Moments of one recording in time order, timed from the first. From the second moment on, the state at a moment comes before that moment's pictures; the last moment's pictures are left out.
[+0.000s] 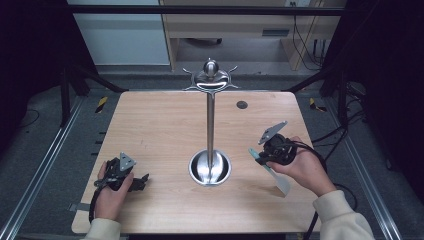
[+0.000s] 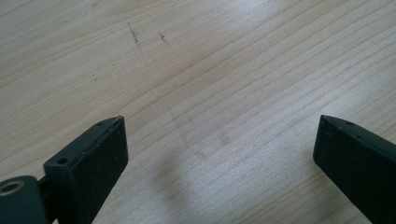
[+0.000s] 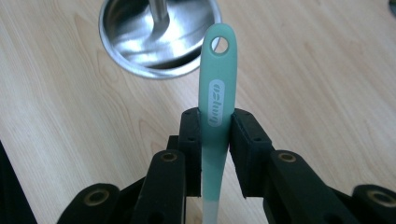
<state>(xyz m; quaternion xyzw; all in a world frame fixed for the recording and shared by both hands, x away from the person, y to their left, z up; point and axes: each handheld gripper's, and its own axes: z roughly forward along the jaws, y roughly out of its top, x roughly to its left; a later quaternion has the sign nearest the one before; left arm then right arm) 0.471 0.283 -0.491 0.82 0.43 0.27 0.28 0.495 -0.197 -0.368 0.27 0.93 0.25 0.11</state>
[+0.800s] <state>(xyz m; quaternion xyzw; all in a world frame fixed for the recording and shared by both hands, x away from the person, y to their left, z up) 0.471 0.283 -0.492 0.82 0.43 0.27 0.28 0.491 -0.221 -0.314 0.27 0.88 0.37 0.14</state>
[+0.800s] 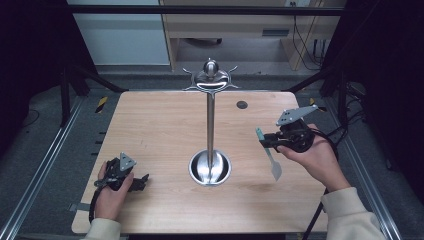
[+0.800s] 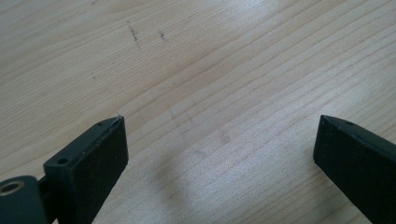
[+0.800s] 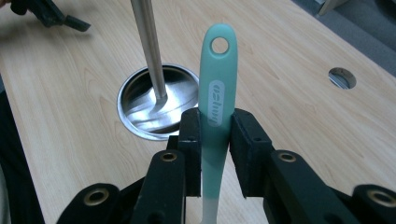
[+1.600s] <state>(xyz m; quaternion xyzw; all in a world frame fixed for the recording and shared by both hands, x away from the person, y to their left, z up) 0.471 0.283 -0.492 0.82 0.42 0.27 0.28 0.489 -0.227 -0.283 0.28 0.83 0.45 0.16</state>
